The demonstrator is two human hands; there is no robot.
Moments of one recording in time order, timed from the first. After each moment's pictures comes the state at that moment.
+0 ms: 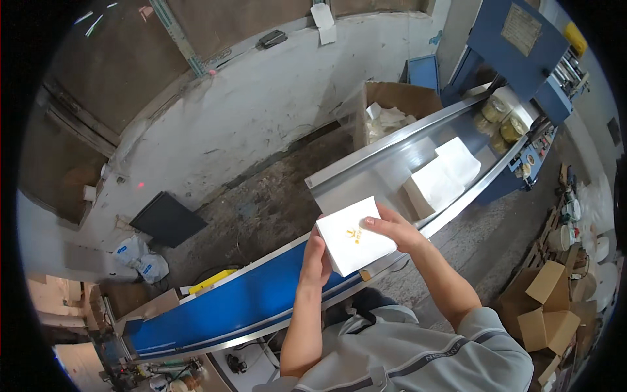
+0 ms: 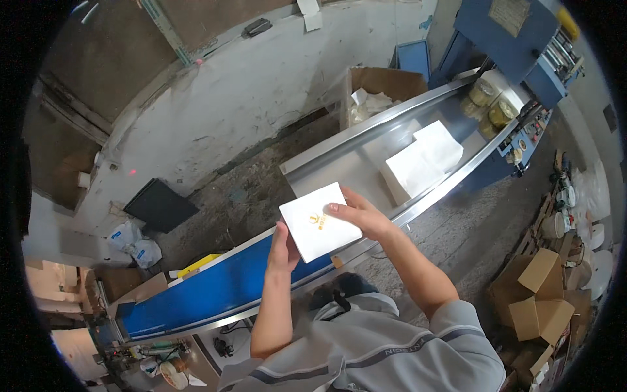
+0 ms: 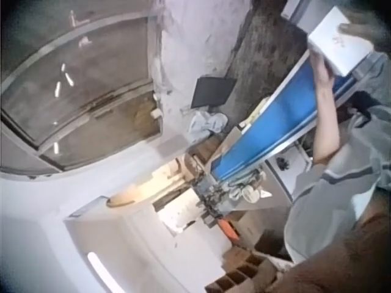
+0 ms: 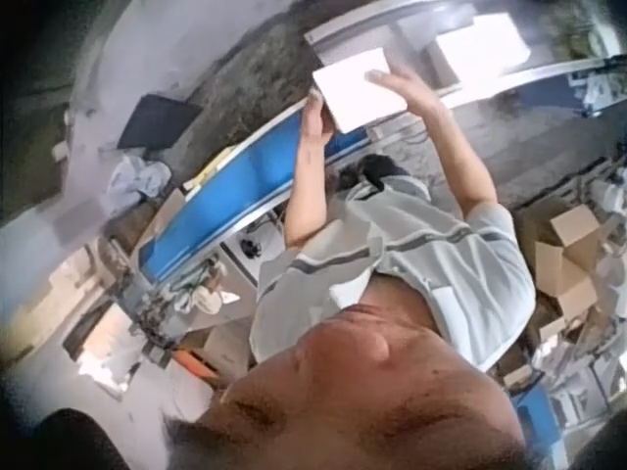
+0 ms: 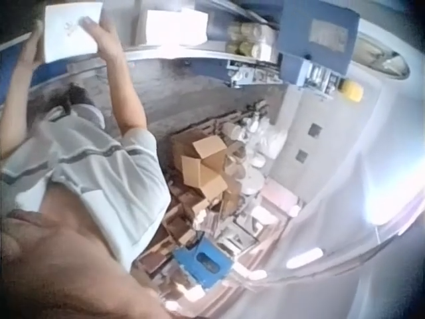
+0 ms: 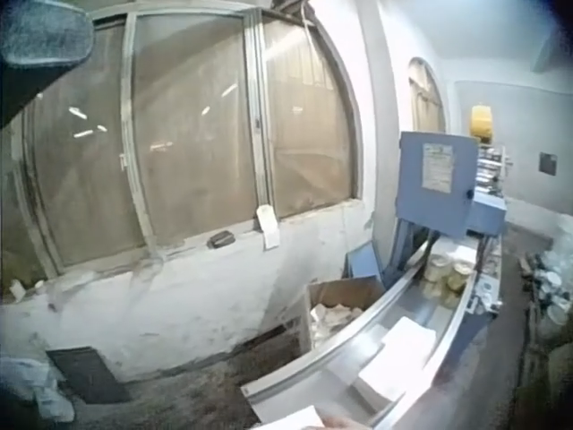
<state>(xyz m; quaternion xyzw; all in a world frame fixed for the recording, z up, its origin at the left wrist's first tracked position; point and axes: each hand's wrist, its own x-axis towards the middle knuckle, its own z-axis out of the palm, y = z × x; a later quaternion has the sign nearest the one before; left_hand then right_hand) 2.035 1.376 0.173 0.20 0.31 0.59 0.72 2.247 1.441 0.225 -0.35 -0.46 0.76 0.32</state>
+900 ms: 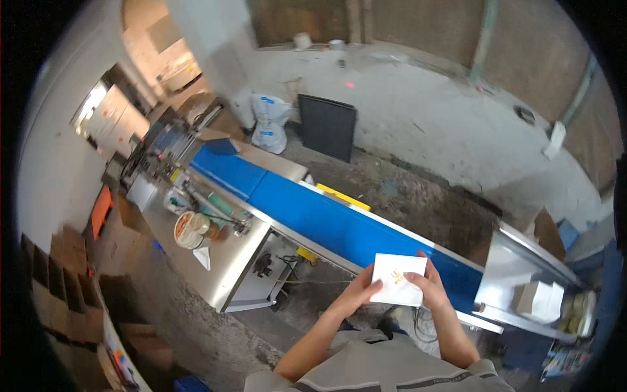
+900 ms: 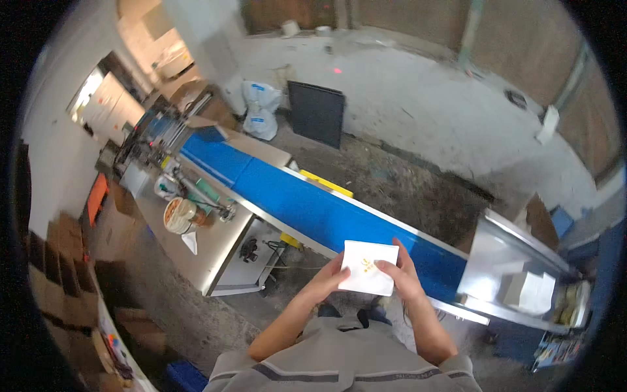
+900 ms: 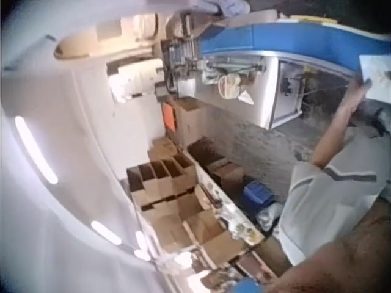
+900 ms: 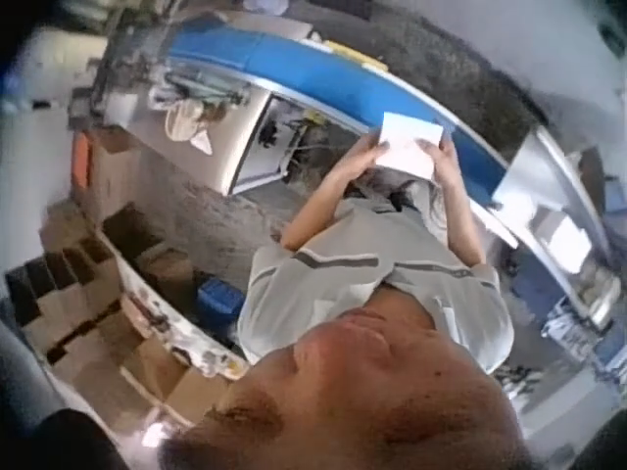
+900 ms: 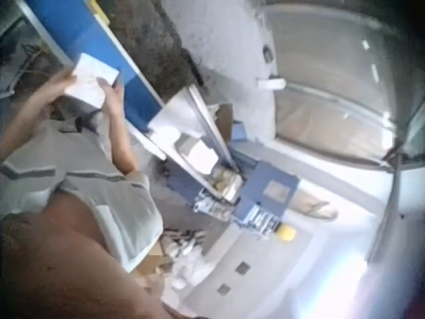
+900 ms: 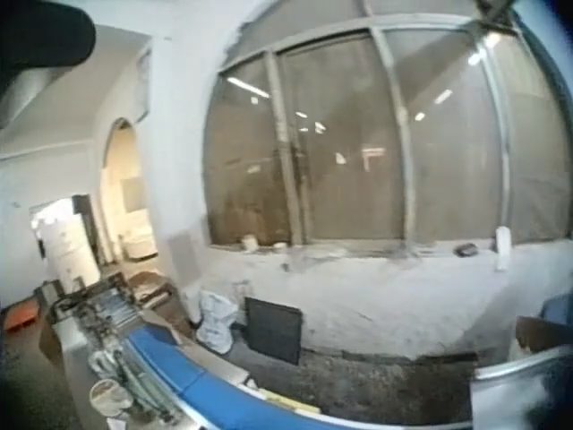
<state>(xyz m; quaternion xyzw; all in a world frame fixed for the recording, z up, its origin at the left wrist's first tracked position) 1.855 1.051 0.169 0.12 0.50 0.66 0.55 1.986 1.231 0.200 -0.31 -0.49 0.81 0.11</state>
